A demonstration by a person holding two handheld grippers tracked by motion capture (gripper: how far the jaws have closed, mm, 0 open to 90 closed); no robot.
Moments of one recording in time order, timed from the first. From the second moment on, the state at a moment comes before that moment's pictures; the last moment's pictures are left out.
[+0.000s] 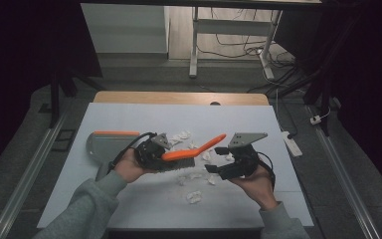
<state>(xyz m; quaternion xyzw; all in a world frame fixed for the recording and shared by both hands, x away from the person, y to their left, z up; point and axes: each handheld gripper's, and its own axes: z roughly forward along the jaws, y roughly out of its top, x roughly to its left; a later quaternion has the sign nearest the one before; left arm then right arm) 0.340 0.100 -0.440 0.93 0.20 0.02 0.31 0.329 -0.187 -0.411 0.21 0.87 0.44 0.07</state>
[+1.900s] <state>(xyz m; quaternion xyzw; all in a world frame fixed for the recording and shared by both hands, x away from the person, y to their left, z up) 0.296 0.124 -0.427 0.89 0.25 0.12 0.35 0.335 -0.171 -0.431 0.12 0.94 0.31 0.07</state>
